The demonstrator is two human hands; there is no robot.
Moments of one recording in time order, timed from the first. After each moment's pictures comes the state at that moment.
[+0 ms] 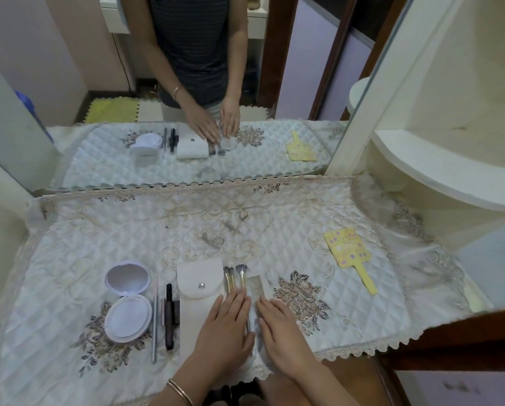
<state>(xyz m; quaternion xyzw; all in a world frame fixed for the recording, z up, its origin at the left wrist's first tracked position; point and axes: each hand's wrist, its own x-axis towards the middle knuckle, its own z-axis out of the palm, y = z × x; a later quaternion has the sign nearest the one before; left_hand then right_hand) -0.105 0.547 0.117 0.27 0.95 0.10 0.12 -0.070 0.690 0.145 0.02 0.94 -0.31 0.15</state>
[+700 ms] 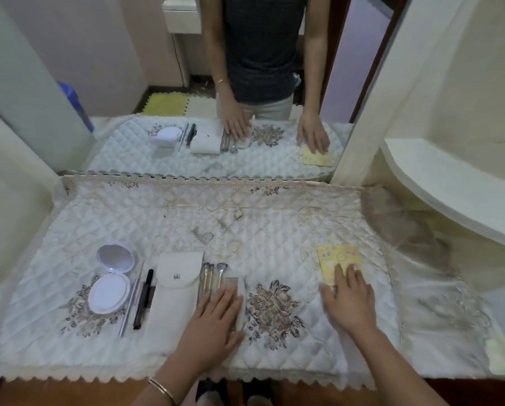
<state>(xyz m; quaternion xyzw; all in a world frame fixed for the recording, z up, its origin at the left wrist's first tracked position) -0.096 0.594 0.119 0.17 0.97 0.01 0.14 -0.136 0.877 0.147 0.13 0.97 -0.15 0.15</state>
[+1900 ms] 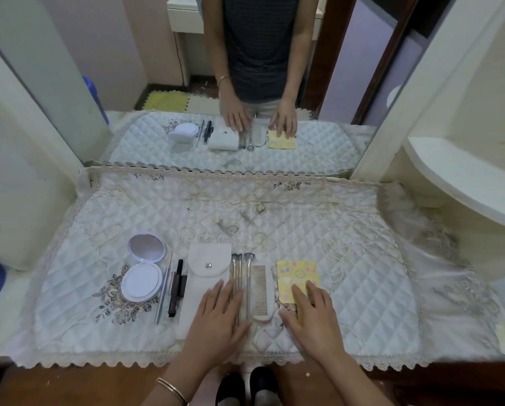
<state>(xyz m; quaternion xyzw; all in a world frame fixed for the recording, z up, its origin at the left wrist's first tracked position) -0.074 0.545 0.125 0.13 0.98 0.12 0.09 -0.074 0.760 0.139 0.03 0.98 -0.18 0.12</state>
